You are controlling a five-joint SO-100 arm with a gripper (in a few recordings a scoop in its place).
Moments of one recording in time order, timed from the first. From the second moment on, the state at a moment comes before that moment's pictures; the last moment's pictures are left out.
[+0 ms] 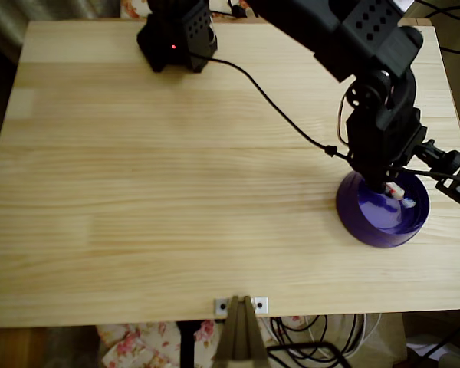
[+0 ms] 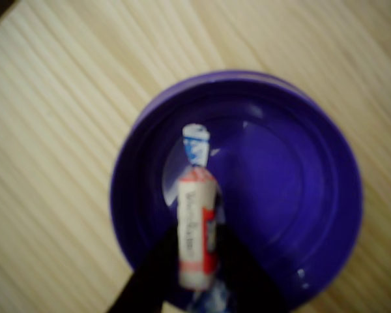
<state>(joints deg) -48.2 65.5 77.2 42.4 5.2</state>
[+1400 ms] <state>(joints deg) -41.4 98.7 80.2 57.7 0.4</state>
